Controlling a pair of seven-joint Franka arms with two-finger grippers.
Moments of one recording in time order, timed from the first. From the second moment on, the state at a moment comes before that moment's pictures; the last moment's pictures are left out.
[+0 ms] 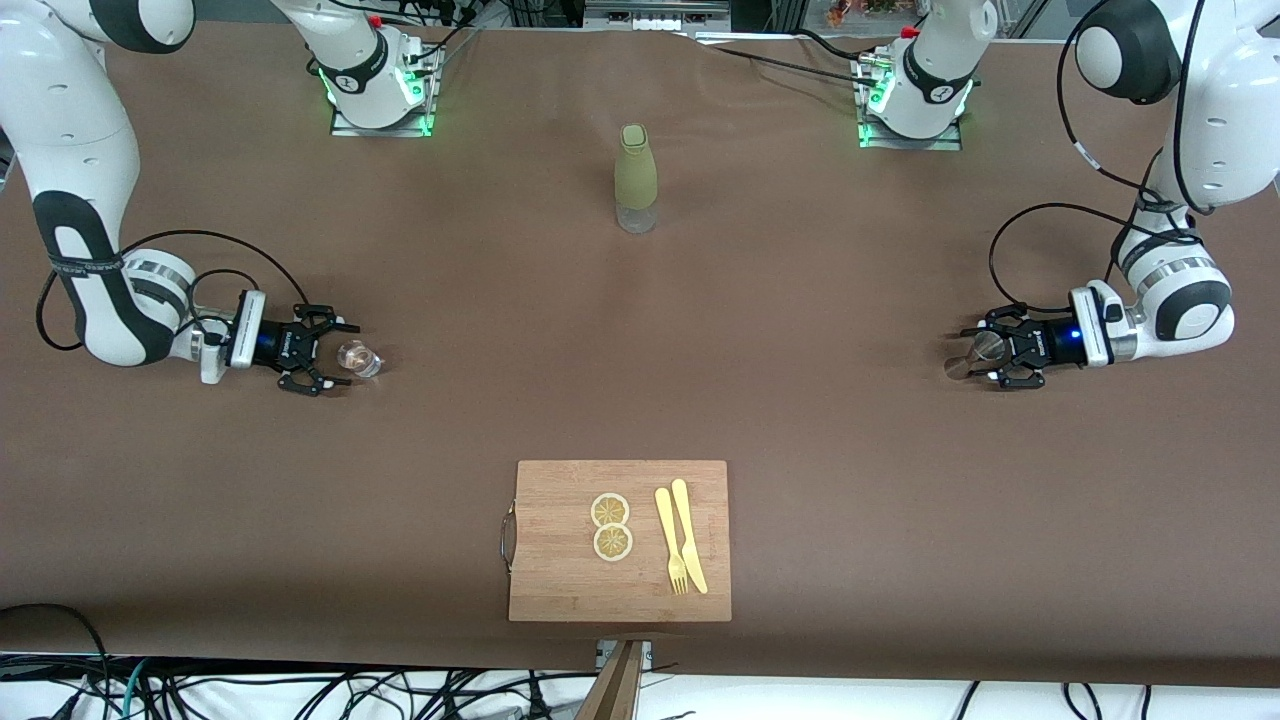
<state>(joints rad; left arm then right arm) 0.20 0.84 0.35 -1.85 -1.27 1.43 2.70 -0.24 0.78 -0.11 -1.91 1.17 1.75 -2.66</state>
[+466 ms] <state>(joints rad) 0.20 0.85 0.36 -1.85 -1.27 1.43 2.71 -0.24 0.80 -0.07 -1.91 1.22 1.75 -2.66</state>
